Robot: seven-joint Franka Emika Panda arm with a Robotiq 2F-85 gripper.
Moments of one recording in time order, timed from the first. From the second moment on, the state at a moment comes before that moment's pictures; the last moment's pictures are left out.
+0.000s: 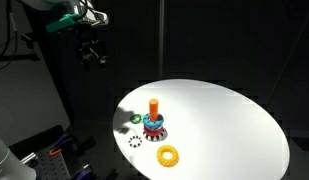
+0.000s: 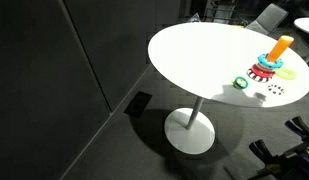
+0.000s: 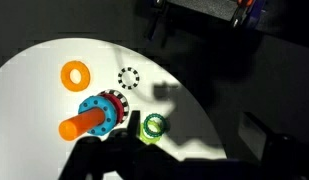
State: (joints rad) arm 0.06 -0.50 0.15 -2.47 -0.16 1.84 -0.04
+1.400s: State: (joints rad) arm -0.04 -0.44 0.06 -2.58 -0.19 2.10 0.10
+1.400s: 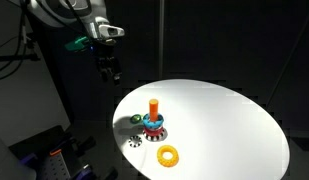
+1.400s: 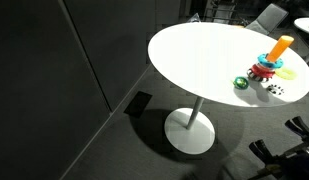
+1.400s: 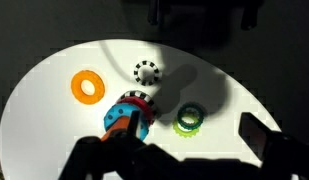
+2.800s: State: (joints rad) arm -0.27 -0.10 -0.14 -2.60 -0.29 2.49 0.19
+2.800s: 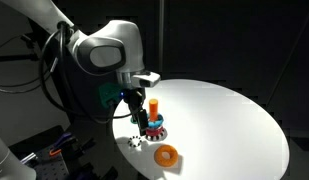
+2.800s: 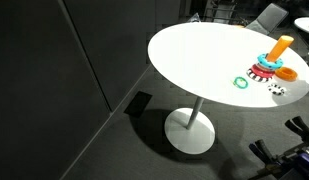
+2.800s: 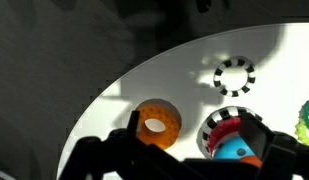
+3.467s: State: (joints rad) arm -0.26 0.01 -0.19 -2.55 -0.29 2.53 0.19
